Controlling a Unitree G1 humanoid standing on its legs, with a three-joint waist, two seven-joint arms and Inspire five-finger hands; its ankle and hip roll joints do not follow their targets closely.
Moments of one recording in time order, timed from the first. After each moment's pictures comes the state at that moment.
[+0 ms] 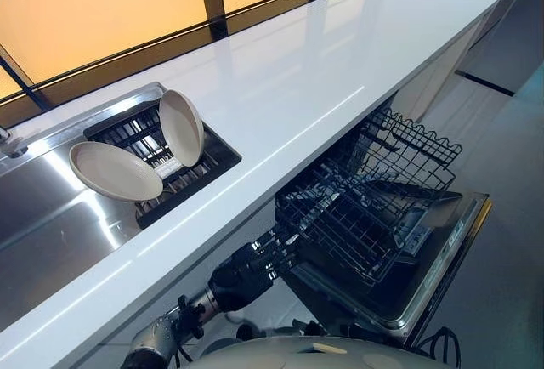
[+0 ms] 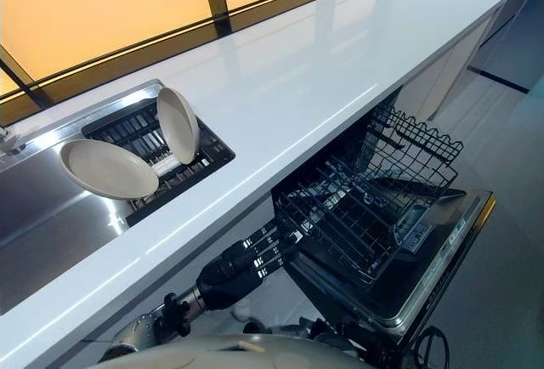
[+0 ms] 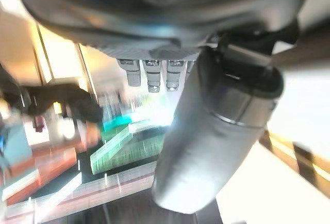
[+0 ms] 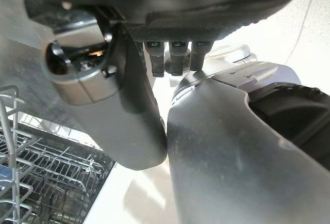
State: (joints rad) left arm 0.12 0.23 -0.15 0.46 -1.01 0.50 -1.23; right arm 0.04 -0.29 0.01 1.22 0.52 0.24 0.32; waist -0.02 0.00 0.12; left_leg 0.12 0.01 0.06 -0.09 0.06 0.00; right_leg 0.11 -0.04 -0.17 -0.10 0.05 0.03
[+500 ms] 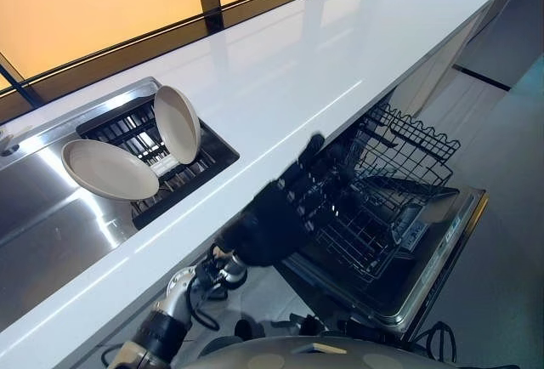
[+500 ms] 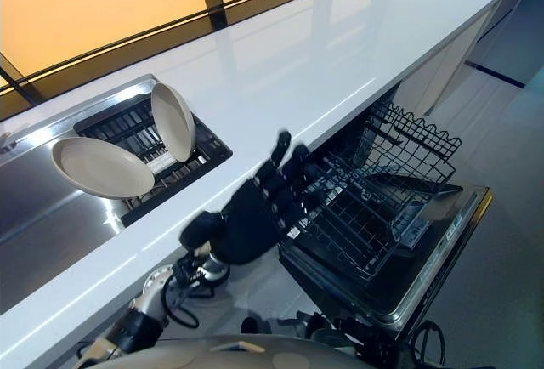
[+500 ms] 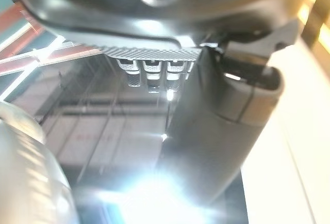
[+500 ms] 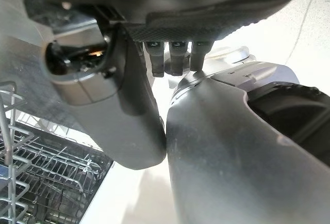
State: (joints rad) left arm -0.09 0.26 -0.40 -0.07 -1.56 0.41 -1.09; right arm 0.02 -0.29 0.06 1.21 0.54 0.24 0.30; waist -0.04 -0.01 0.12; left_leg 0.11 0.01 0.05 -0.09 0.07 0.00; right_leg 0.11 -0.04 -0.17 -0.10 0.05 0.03
